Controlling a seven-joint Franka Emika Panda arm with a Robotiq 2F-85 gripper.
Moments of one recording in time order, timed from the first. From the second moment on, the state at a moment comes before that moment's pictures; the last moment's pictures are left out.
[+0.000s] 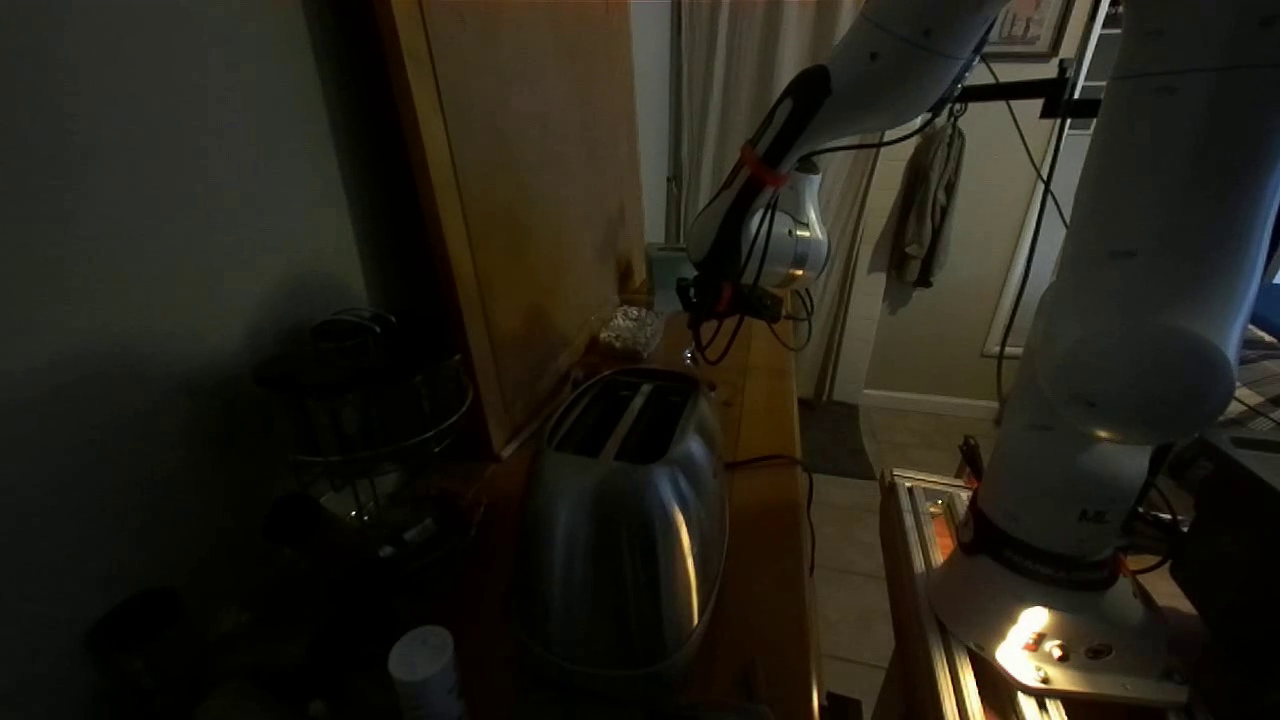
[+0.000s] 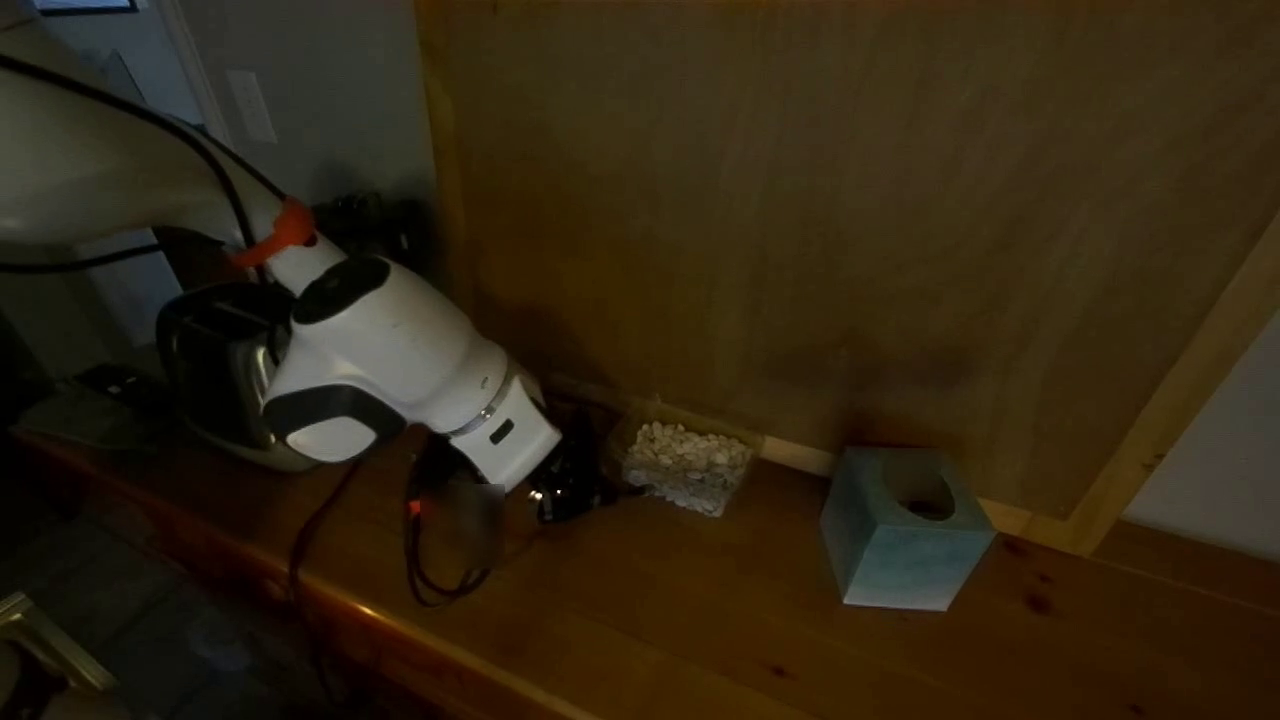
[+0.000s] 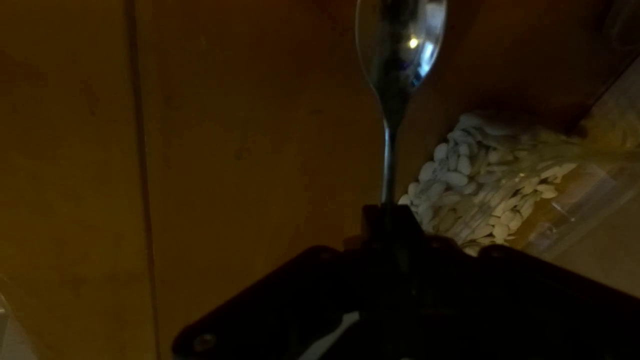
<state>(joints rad) -0.29 0.05 -0.32 -2.61 0.42 3.28 0.25</state>
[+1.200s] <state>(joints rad) -0.32 0.16 -0.39 -2.46 0.42 2.97 0.41</state>
